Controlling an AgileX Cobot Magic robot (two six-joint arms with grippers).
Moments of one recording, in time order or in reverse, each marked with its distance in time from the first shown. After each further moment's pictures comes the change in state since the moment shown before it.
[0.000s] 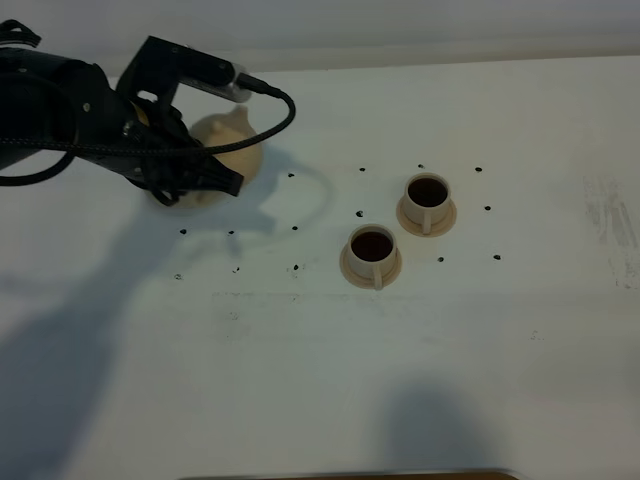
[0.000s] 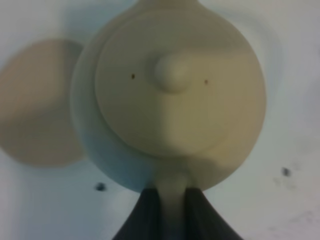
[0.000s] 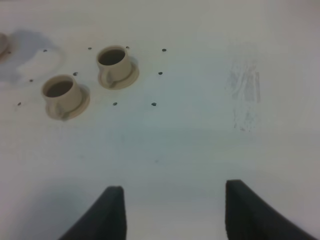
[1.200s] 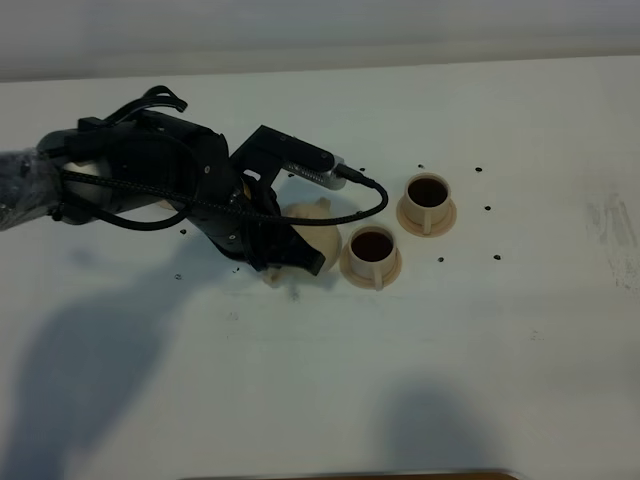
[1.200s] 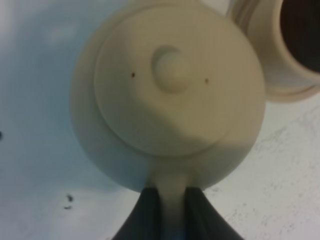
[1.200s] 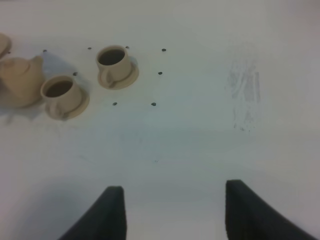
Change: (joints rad) left arm -0.177 0.152 0.000 -0.057 0.017 -0.013; right arm 0.000 0.000 0.000 0.000 0.000 0.000
